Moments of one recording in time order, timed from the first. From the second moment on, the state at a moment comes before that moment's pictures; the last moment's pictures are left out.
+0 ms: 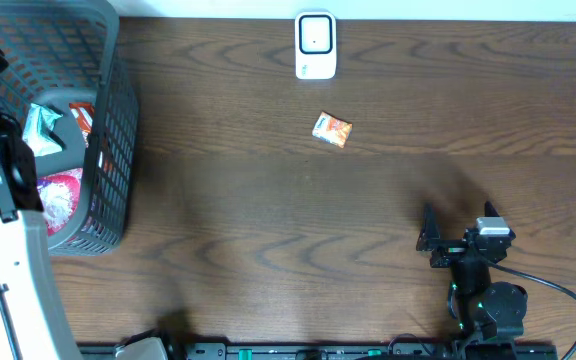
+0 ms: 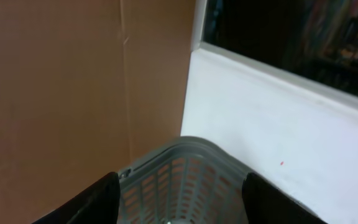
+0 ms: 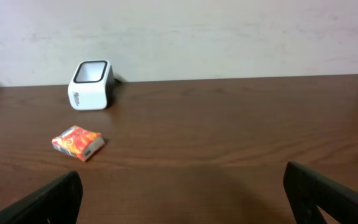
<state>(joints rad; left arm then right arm) 0.34 1.31 1.58 -0.43 -0.37 -0.19 0.05 0.01 0.01 -0.07 0.02 0.04</state>
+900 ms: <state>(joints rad) 0.44 1.61 1.58 -0.53 -0.37 -0.11 0.05 0.01 0.01 -0.07 0.02 0.04</state>
